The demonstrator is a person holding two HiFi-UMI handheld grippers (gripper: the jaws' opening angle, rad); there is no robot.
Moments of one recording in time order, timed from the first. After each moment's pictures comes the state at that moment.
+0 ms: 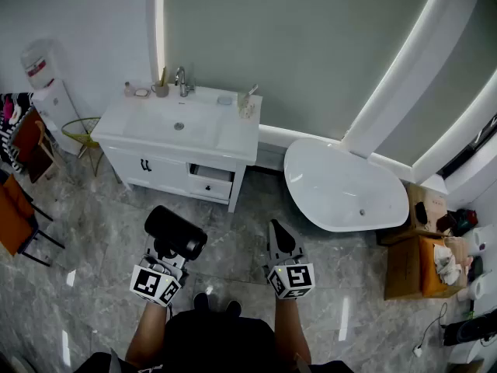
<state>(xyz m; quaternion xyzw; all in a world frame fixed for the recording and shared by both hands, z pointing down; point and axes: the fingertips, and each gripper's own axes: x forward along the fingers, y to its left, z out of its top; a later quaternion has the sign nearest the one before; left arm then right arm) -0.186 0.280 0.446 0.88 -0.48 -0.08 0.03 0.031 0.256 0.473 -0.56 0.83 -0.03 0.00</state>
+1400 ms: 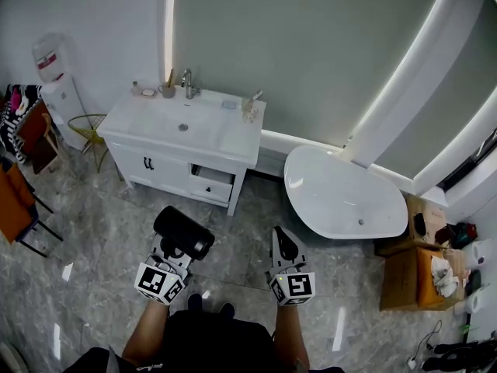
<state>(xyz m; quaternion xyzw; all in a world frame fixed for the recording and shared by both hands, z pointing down) -0.160 0.303 0.452 0.88 -0.47 -0.07 0.03 0.049 0.288 0.464 -0.55 0.84 0.01 -0.01</state>
